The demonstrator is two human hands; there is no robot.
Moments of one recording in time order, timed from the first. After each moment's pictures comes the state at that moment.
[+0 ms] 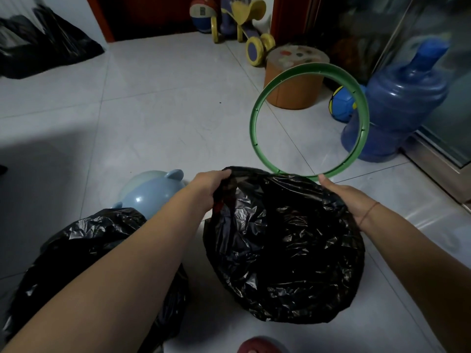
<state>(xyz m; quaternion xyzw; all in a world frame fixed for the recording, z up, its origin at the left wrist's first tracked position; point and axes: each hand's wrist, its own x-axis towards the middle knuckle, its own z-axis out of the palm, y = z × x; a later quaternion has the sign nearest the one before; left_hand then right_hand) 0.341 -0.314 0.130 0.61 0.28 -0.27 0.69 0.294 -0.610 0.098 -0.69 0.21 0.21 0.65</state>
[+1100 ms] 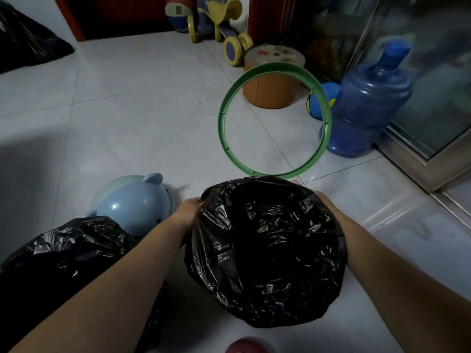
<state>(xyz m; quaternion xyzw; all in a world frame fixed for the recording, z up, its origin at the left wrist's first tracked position) 0.307 -0.306 0.091 0.81 0.11 -0.25 0.52 0.294 -0.595 0.081 -0.73 0.27 0.17 0.60</state>
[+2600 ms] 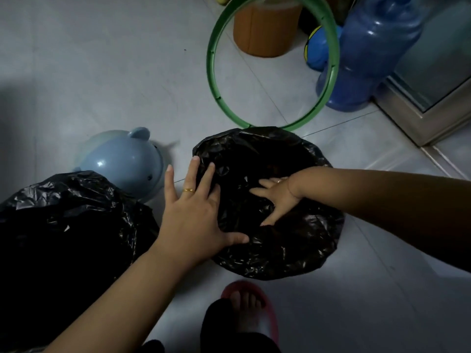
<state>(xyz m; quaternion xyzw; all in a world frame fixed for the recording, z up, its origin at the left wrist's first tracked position) 0.188 -0.318 0.131 0.98 -0.20 -0.07 -0.05 0.262 -0.528 0.085 -0.83 -0.17 0.51 -0.11</state>
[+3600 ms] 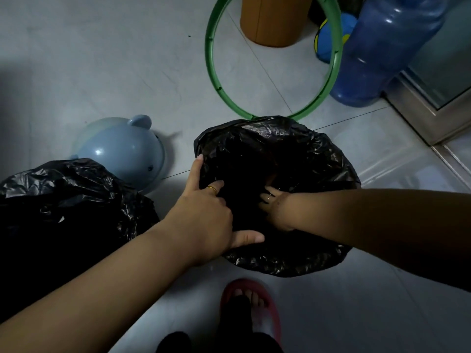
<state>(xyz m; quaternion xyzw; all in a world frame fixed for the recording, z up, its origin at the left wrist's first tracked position) 0.198 -0.319 0.135 0.89 -0.41 -0.14 -0.12 0.228 -0.512 0.016 -0.77 -0.38 0.37 -0.36</state>
